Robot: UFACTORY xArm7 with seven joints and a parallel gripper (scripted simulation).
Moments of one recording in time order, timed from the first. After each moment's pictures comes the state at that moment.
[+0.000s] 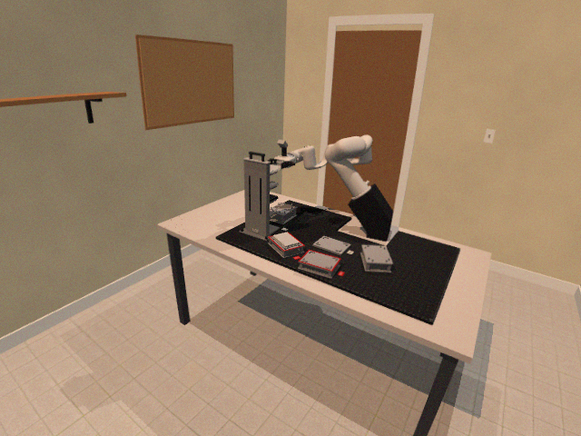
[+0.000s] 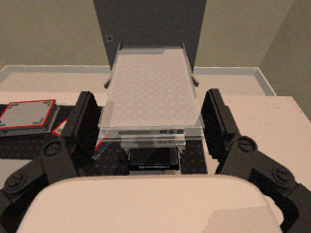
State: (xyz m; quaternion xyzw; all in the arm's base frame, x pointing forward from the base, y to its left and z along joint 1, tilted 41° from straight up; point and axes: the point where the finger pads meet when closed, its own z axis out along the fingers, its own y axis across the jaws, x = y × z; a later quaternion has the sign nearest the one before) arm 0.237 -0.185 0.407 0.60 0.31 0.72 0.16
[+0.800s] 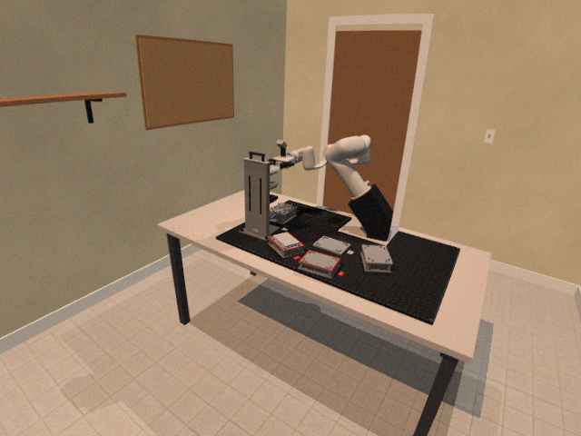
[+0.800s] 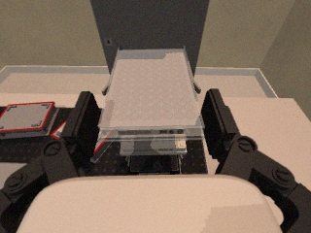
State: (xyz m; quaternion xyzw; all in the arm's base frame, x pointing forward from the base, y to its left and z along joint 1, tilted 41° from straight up) arm 0.248 -0.182 0.408 0.60 0.31 0.72 0.16
